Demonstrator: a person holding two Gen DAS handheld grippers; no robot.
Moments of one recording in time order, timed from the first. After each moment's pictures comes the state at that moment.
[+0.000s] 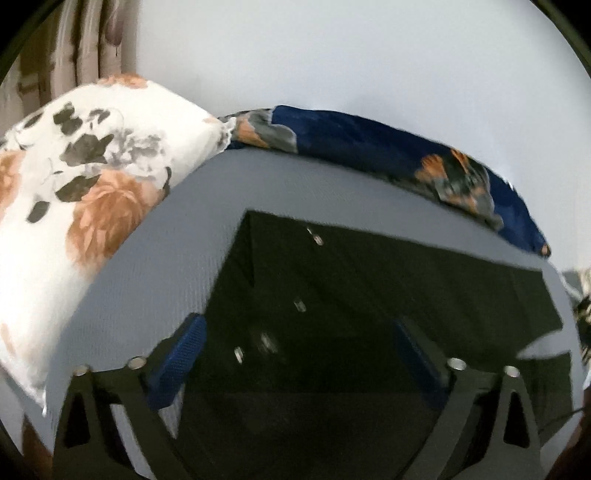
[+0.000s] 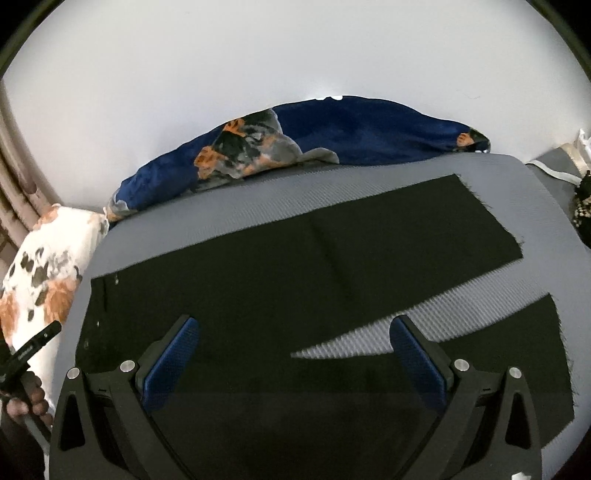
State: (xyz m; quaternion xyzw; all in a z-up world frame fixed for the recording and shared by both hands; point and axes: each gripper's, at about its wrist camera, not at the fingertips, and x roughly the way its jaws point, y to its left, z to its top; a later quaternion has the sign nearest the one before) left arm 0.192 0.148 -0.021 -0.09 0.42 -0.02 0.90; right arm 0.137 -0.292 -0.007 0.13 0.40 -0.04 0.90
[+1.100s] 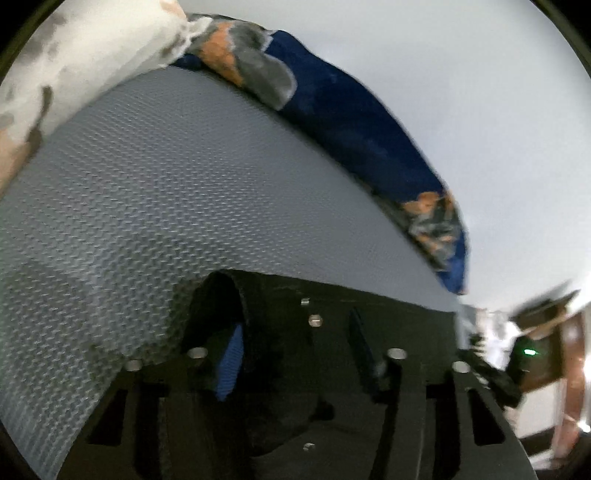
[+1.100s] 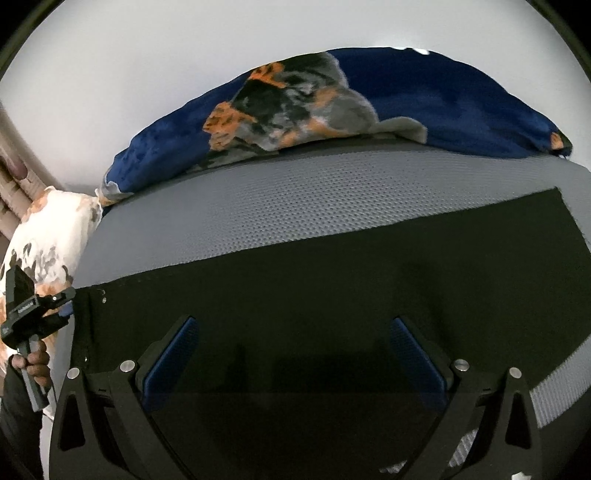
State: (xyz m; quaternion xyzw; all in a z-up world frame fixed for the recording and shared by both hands) left arm 0.366 0.223 -0.094 -0.30 0.51 -0.22 0.78; right arm 0.282 -0.242 -0.066 0.12 0.47 0.02 0.88
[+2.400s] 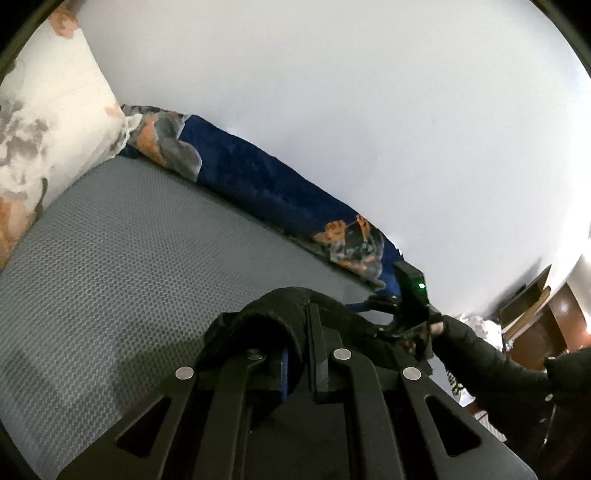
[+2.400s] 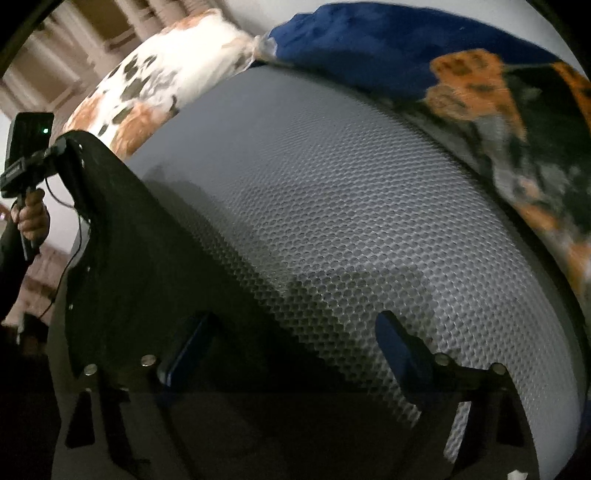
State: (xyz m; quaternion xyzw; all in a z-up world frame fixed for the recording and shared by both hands) left arm 0.280 0.207 -0.006 -0.28 0.37 -0.27 0.84; right arm 0.425 -0.181 -0.103 -0.13 0.55 0.42 0.71
